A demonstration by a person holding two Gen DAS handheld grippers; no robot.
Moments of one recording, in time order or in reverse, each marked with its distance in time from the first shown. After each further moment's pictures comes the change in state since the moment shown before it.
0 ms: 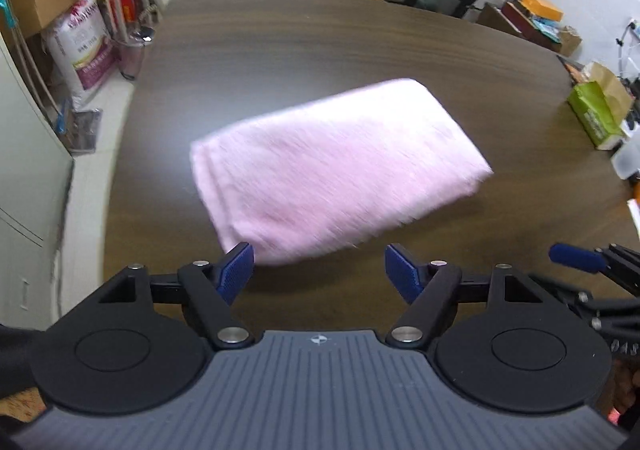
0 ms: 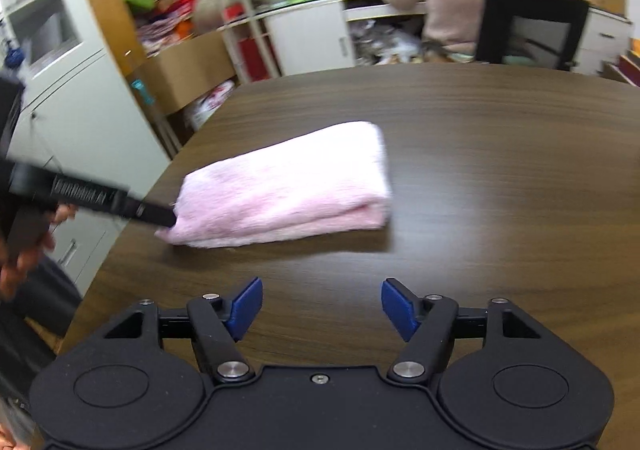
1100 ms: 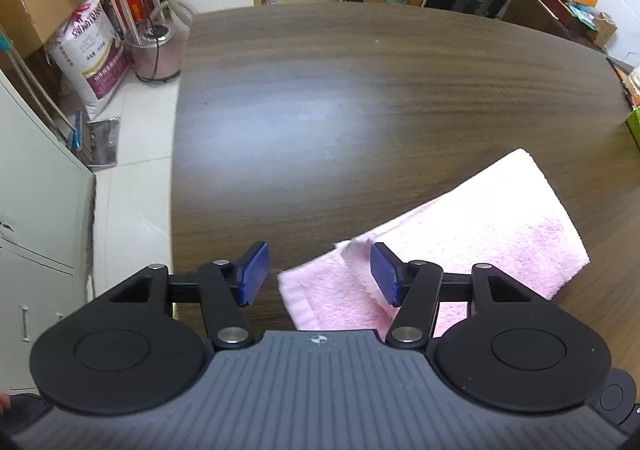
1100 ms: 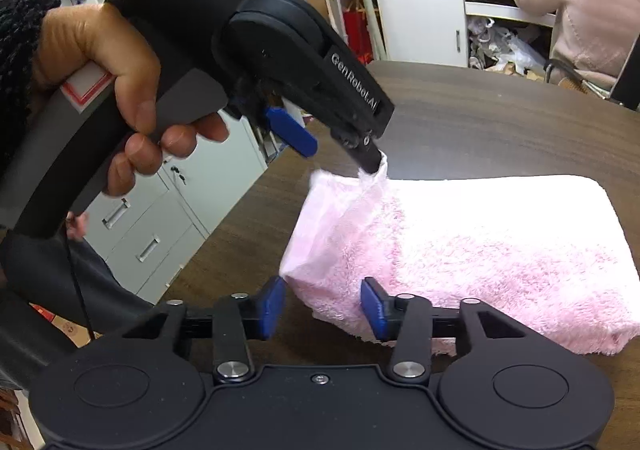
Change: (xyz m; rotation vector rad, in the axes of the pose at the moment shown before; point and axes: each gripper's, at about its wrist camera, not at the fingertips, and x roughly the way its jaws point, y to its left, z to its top) left arm 0.054 0.086 0.124 0.033 0.075 0.098; right arm 0.120 0.141 0.052 -0.243 0.082 0.205
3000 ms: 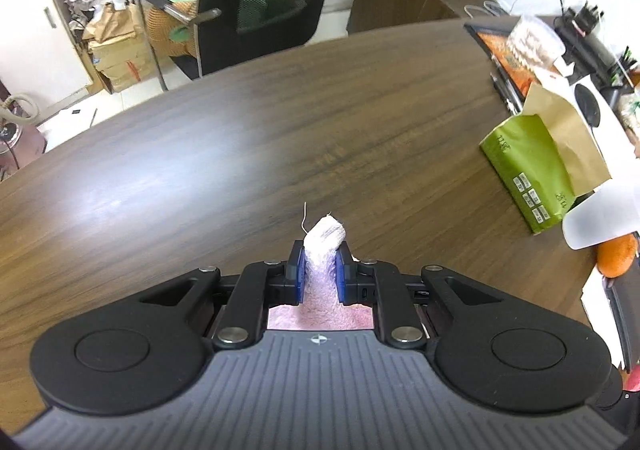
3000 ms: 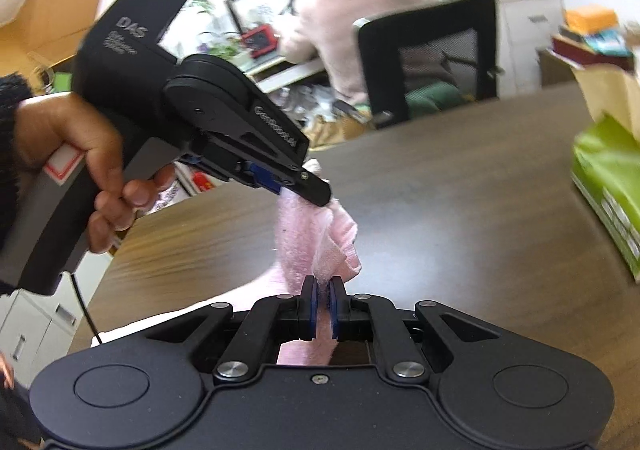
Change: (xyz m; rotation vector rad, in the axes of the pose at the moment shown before) left arm 0.065 -0.361 0.142 0.269 0.040 -0.206; right arm -0.161 -0.333 -0.030 0.394 -0.267 -0.193
